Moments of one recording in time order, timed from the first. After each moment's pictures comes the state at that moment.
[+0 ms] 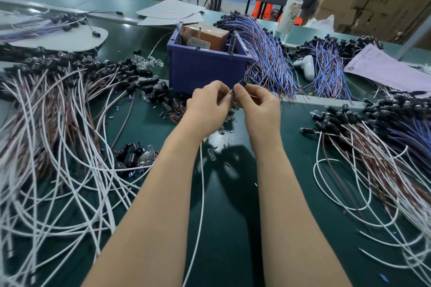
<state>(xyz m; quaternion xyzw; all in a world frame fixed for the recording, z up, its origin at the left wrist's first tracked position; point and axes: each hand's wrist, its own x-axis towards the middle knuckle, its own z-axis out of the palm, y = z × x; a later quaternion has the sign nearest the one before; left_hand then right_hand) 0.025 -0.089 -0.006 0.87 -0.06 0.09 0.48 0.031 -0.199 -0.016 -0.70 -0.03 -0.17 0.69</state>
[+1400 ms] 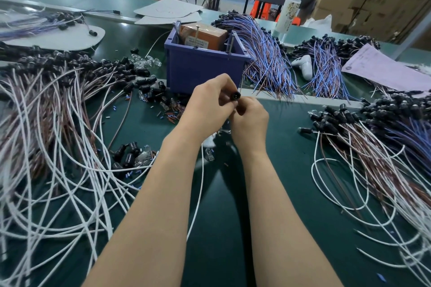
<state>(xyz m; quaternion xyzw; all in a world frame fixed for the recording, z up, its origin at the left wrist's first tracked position) 0.024 -0.091 -0.008 0.84 -0.13 0.16 0.50 0.037 -0.192 -0.041 -0.85 -0.03 -0.25 0.46</state>
